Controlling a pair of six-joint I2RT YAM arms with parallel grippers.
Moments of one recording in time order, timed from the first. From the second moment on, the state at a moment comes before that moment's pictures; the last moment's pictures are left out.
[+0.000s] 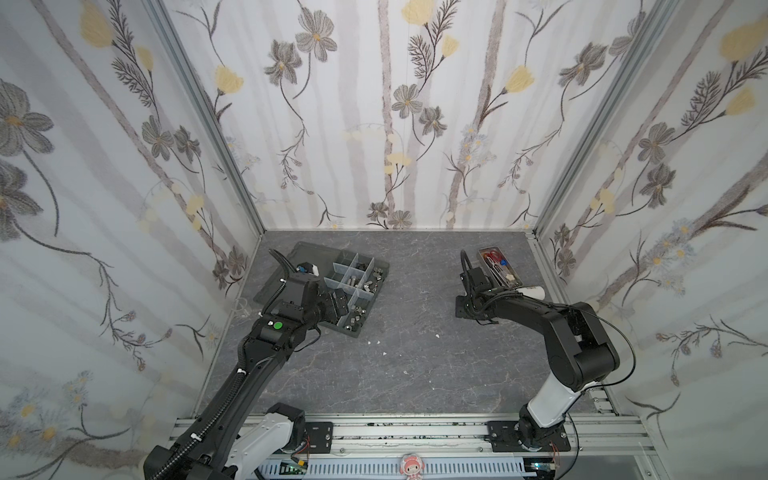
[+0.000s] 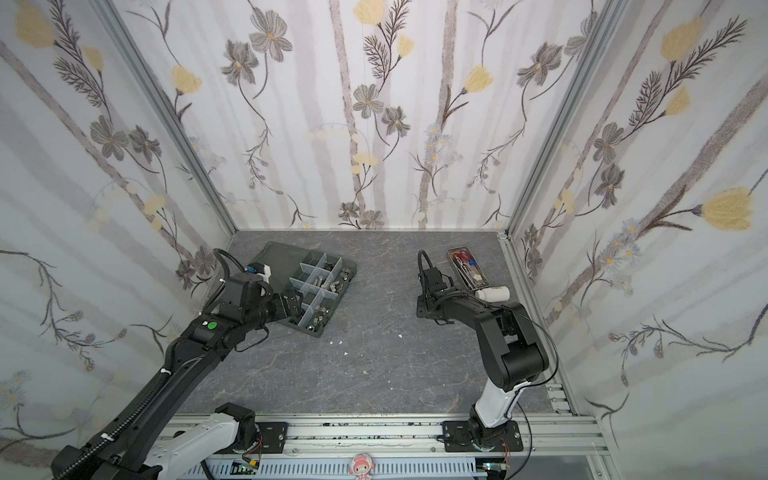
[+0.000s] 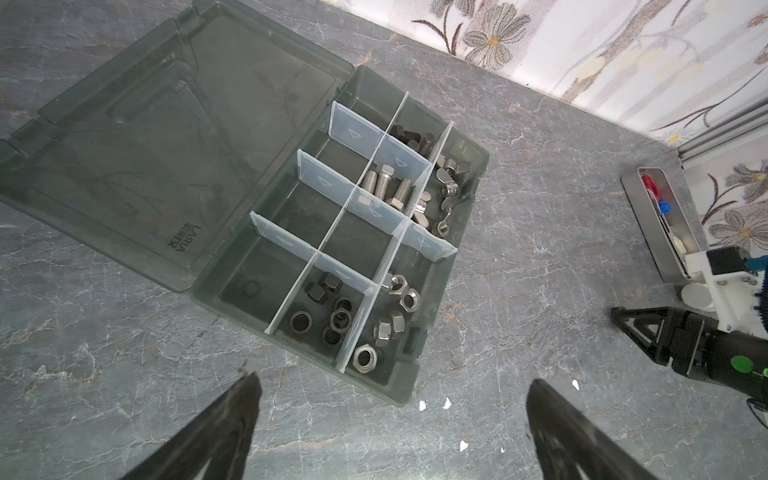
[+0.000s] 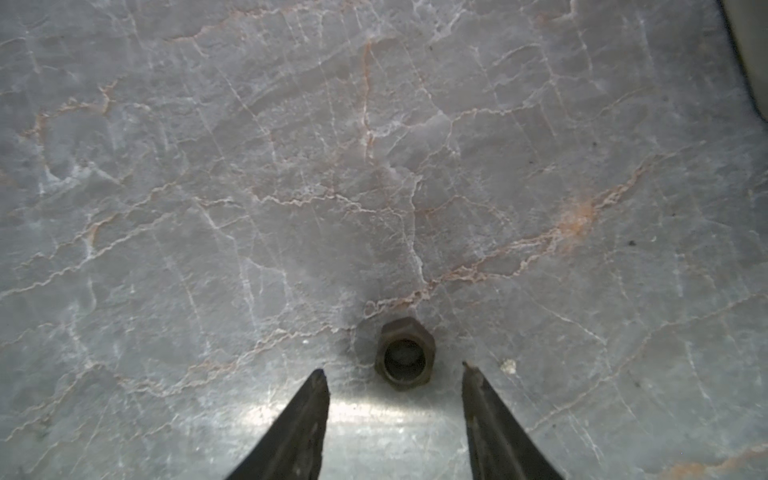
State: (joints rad) left arm -0.33 0.98 0.87 -0.61 -0.02 -0.50; right arm 0.37 1.73 0.97 -0.37 0.13 0.43
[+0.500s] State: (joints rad) left arm -0.33 0.97 0.87 -0.60 -0.04 -0.49; right arm 0.37 1.79 1.00 -0.35 0.15 0.44
